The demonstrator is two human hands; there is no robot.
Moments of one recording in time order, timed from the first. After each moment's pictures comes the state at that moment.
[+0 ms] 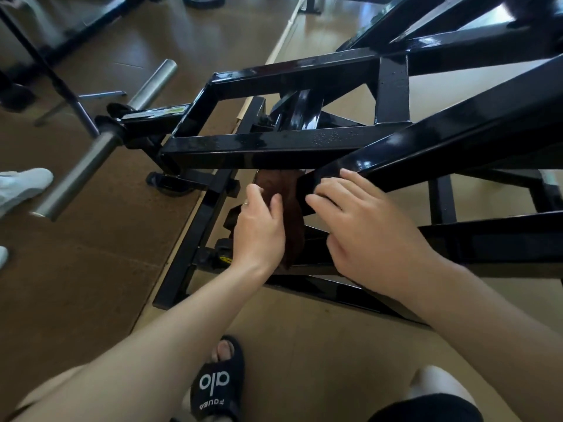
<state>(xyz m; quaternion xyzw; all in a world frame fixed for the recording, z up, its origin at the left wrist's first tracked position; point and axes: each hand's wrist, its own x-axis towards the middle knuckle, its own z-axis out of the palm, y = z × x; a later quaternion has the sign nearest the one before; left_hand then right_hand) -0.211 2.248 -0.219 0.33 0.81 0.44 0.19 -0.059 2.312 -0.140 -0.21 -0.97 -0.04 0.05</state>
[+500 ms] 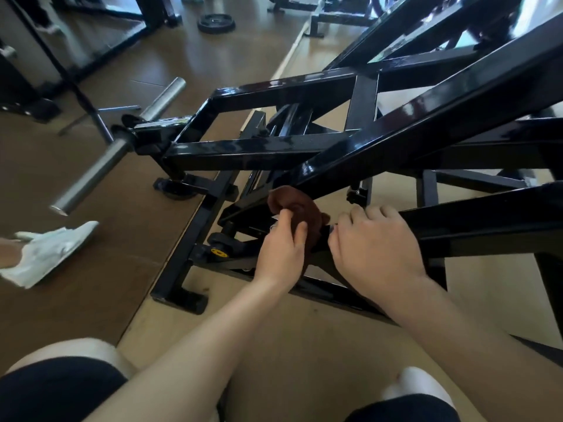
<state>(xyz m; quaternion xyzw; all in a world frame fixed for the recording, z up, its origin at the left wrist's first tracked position) -0.129 2.241 -0.237 0.38 0.77 0.45 0.25 0.001 2.300 -0.144 -0.35 -0.92 -0.16 -0.07</state>
